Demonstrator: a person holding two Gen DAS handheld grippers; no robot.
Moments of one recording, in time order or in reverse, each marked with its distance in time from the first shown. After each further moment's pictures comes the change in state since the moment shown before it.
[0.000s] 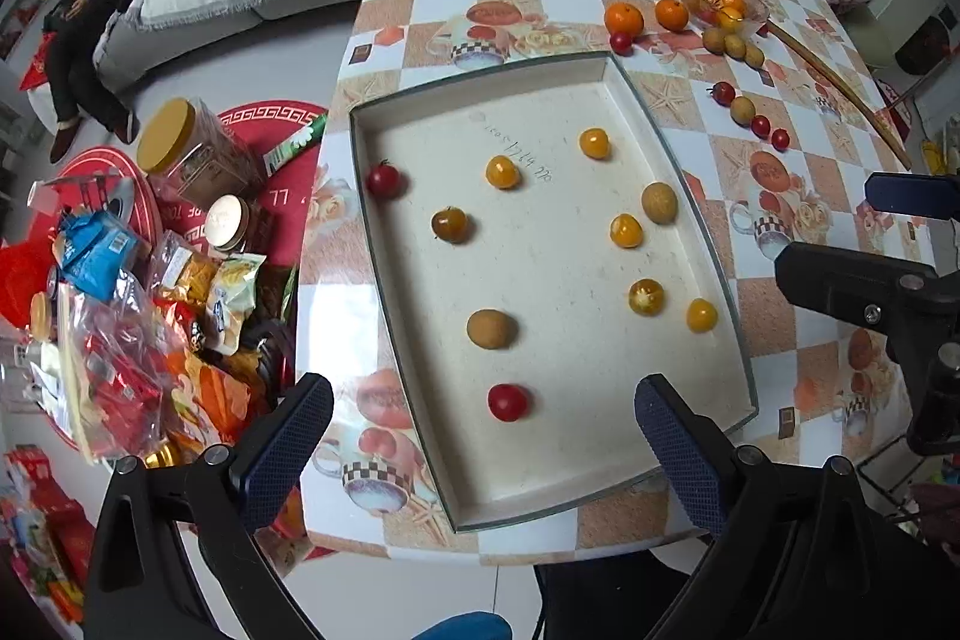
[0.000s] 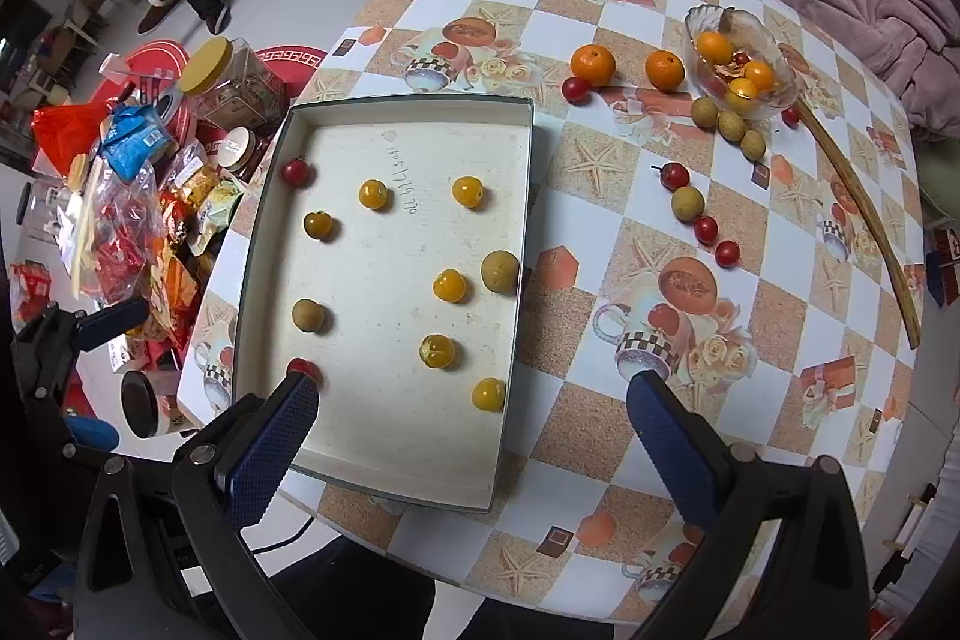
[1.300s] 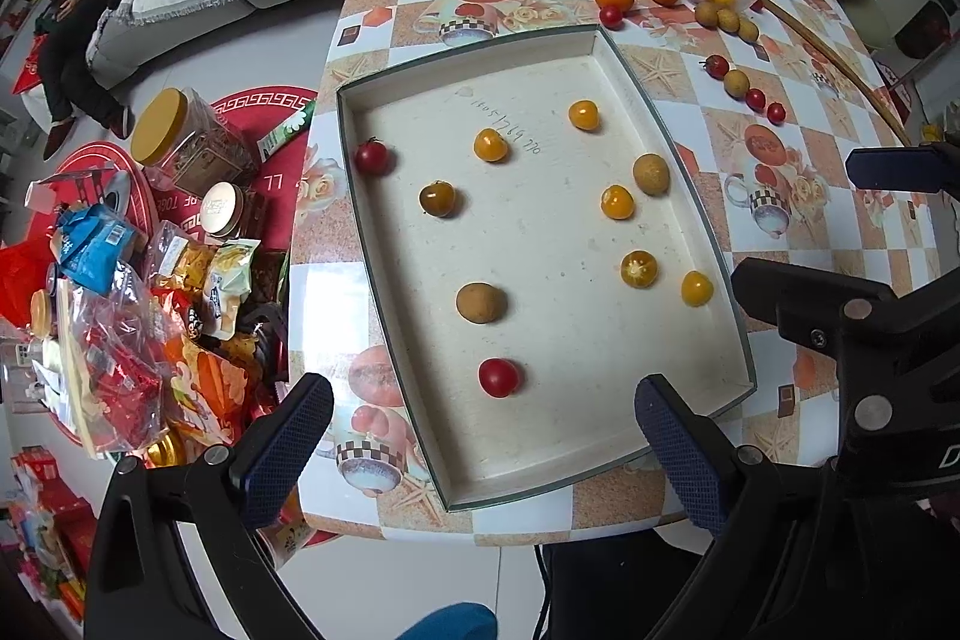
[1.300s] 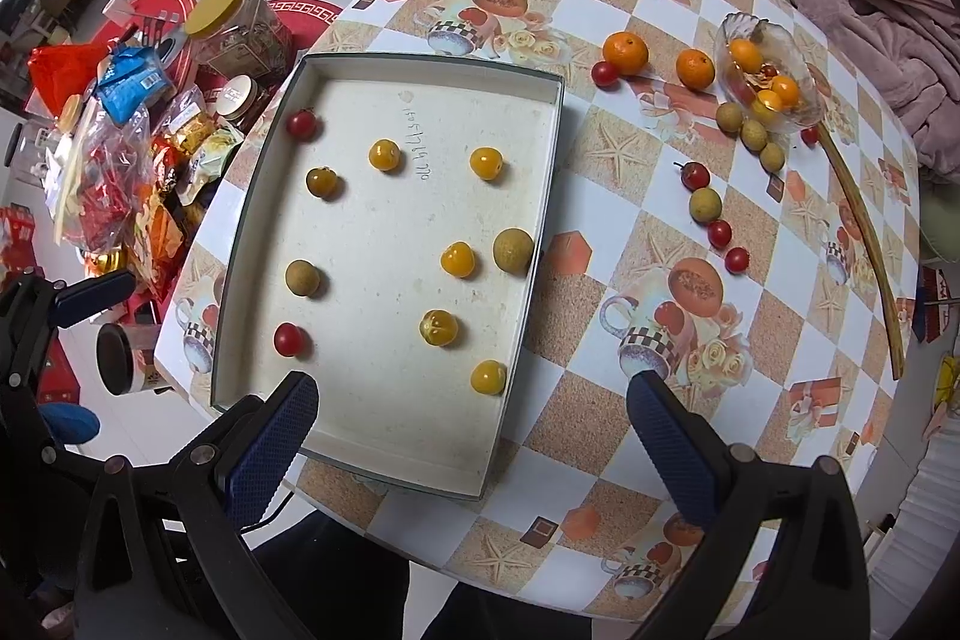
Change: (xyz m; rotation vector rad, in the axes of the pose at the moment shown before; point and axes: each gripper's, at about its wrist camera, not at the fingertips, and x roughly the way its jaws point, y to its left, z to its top) left arm 0.001 -0.007 -0.006 0.024 0.041 -0.006; right arm 0.011 0.018 0.001 -0.096 0.062 -0.040
